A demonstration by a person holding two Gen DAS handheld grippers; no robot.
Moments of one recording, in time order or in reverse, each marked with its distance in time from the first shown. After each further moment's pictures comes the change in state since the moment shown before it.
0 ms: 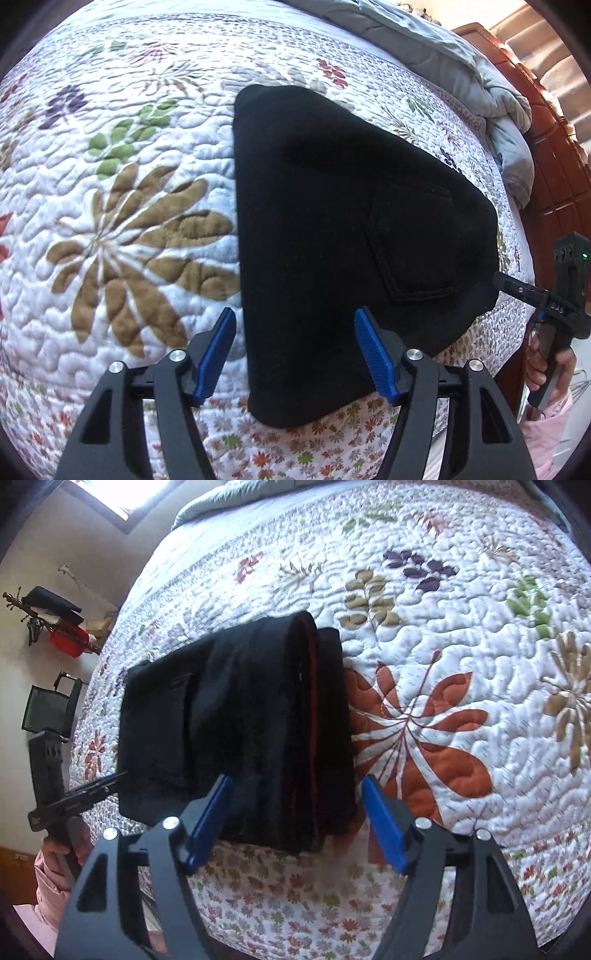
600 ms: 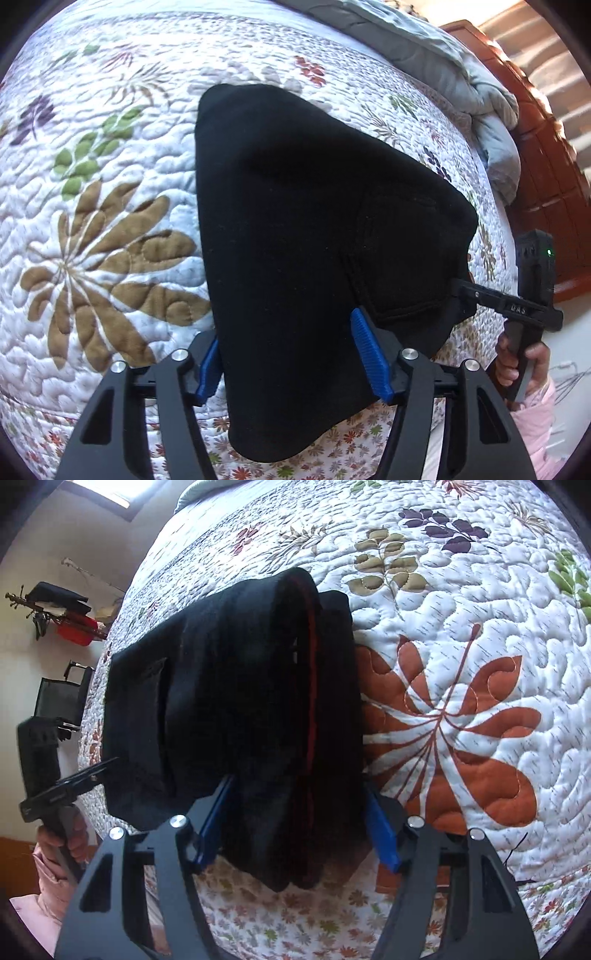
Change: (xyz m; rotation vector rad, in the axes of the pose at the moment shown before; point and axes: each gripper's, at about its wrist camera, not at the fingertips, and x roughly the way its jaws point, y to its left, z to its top) left arm 0.011 -0.016 0.013 0.032 0.020 -0.051; right arm 0.040 -0.012 0.005 0.006 0.083 0.079
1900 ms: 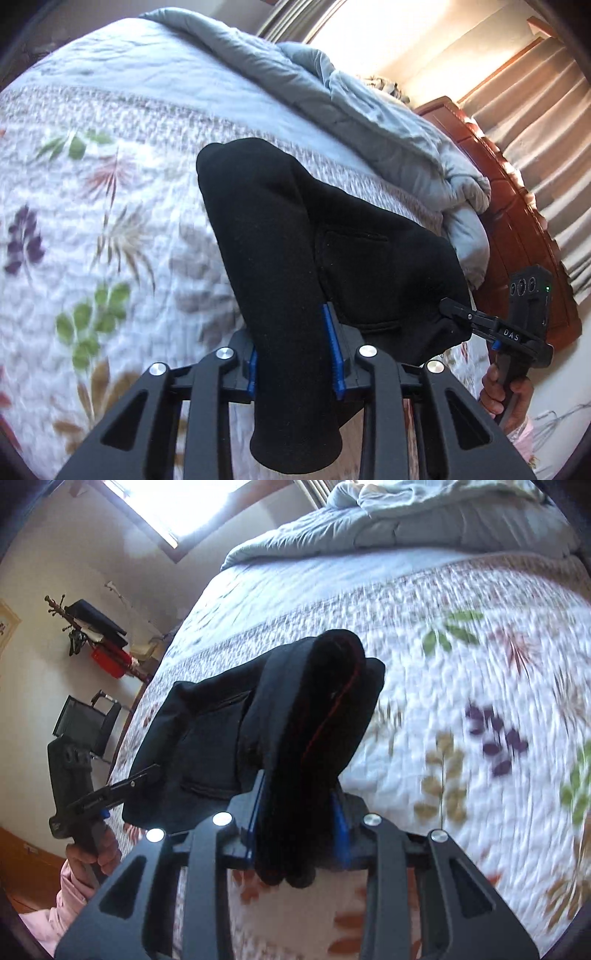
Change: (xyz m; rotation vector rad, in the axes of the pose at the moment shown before) left arm -0.061 0.025 0.125 -0.053 -0.326 -0.128; right arm -0.064 0.050 0.138 -0.120 -0.263 0.074
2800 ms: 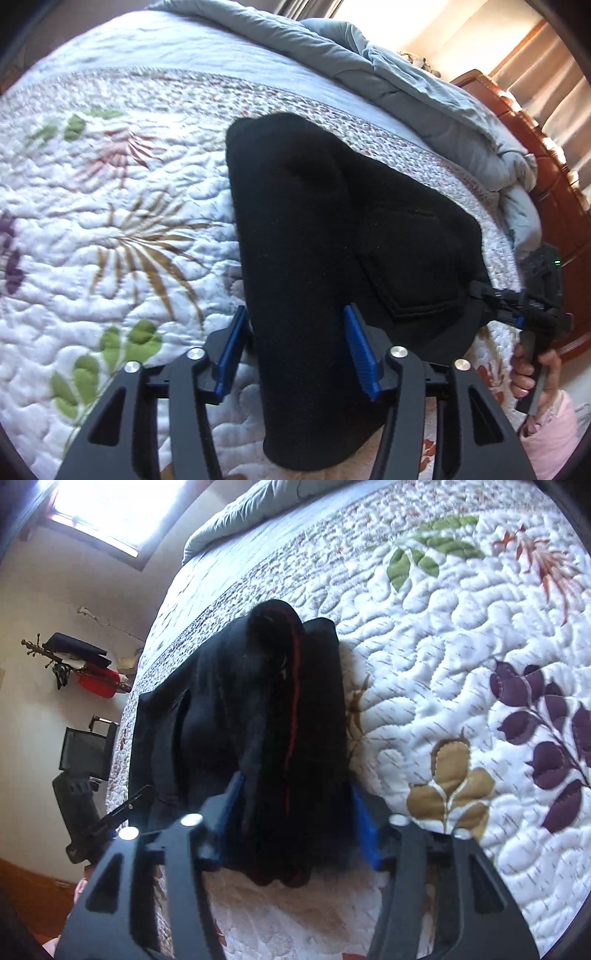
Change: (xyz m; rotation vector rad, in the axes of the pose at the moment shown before) left arm 0.081 0.053 -0.008 0.061 0.066 0.179; right arm 0.099 -0.086 0.002 0.175 0.089 0.035
